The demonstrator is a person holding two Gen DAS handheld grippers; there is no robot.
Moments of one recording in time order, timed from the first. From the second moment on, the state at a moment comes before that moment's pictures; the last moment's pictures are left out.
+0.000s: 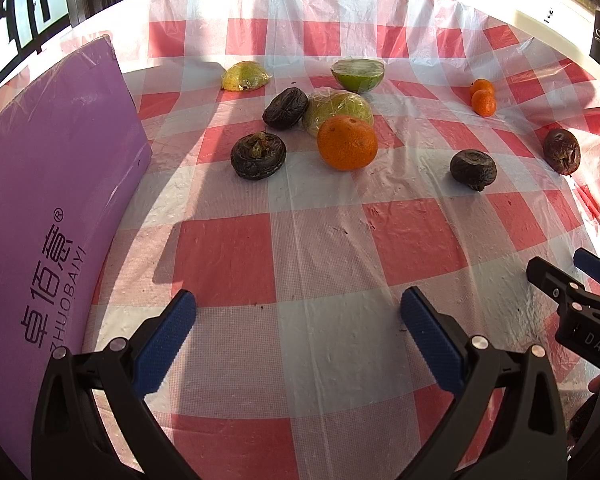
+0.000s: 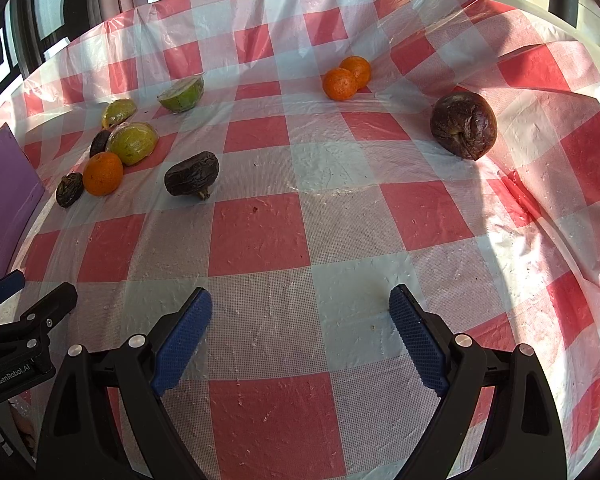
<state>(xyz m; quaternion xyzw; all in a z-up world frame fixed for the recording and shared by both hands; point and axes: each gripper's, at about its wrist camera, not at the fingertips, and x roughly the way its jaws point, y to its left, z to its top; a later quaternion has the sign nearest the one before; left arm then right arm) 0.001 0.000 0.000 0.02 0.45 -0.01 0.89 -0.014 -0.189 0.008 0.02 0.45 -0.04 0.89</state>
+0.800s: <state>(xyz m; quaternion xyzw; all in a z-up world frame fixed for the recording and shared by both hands) 0.042 0.014 0.003 0.01 0.47 0.02 0.88 0.088 -0.135 0.011 -0.07 0.46 0.13 0.88</state>
